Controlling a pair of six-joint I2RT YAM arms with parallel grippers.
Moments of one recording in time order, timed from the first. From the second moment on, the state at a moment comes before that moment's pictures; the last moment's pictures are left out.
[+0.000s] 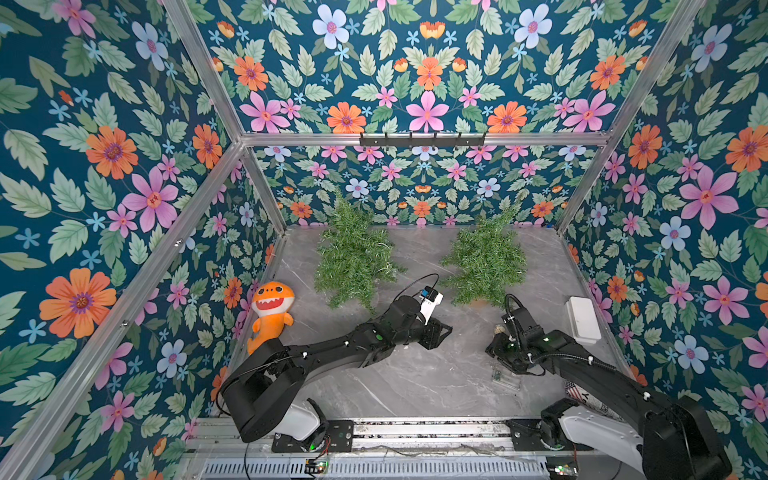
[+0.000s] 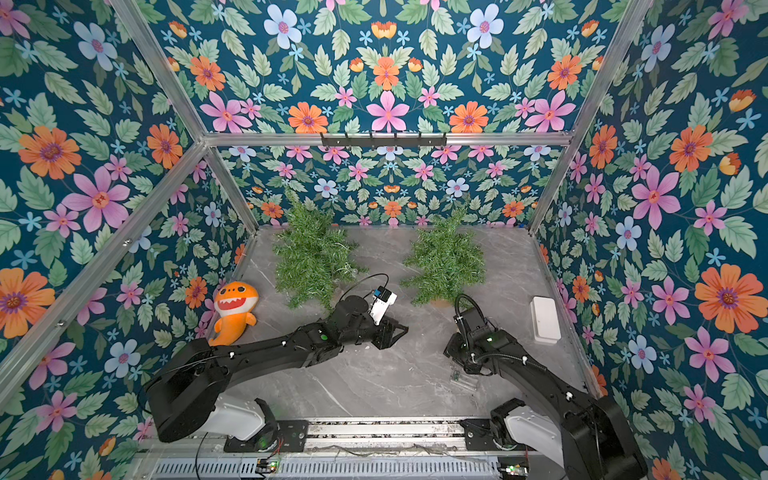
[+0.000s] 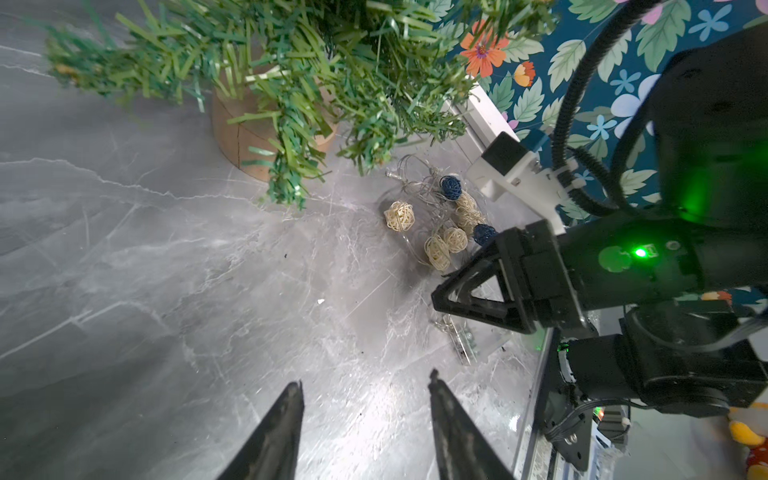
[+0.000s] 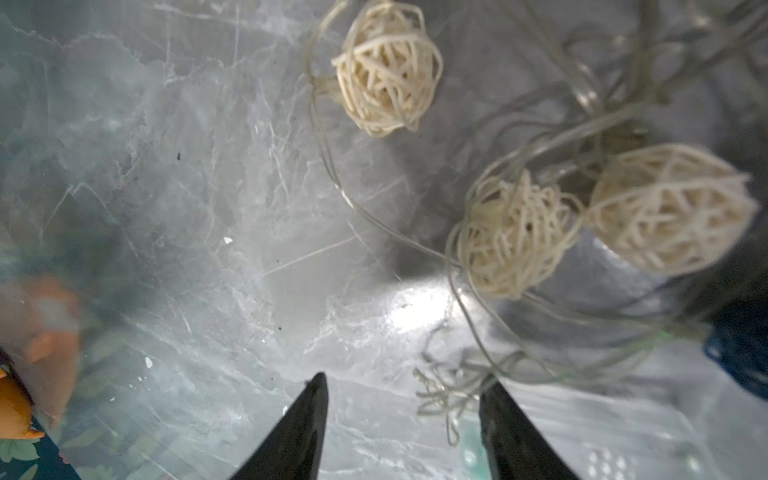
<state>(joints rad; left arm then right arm) -0.92 1.44 0.73 0.20 0.25 -0.42 0.43 1.10 0.51 -0.58 -0.11 1.03</state>
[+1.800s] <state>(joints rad) -0.93 1.19 0.43 0.48 0.27 -0.22 0.80 1.10 0.74 -0.22 -0.16 1.15</state>
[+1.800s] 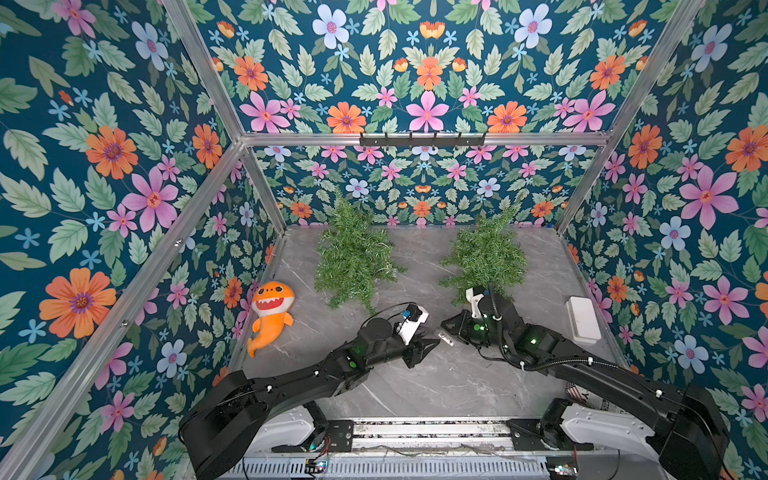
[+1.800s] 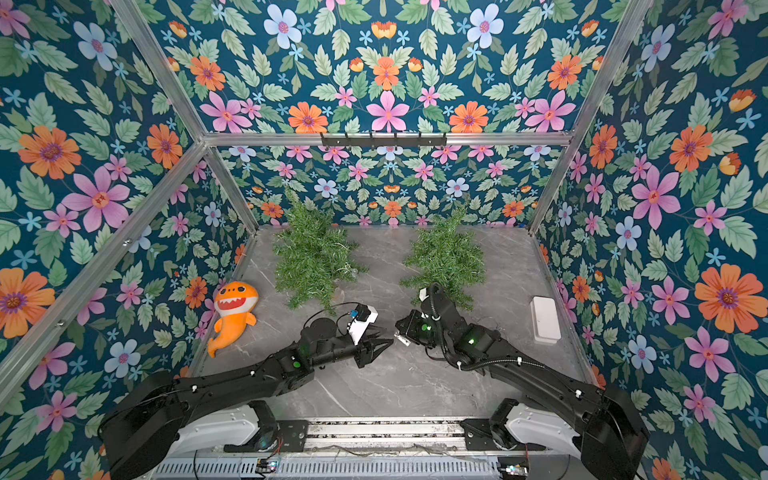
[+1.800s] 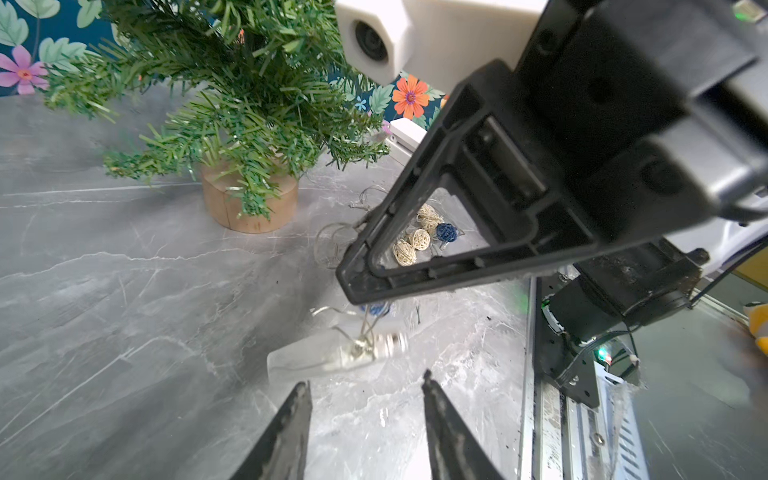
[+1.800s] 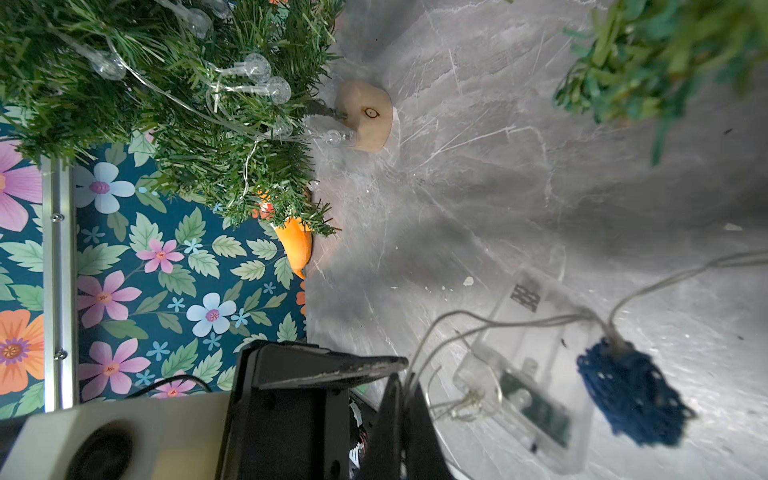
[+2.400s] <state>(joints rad) -0.92 1.19 0.44 0.47 0.25 -0.24 0.86 1.16 0.75 -0.11 -0.17 1.13</state>
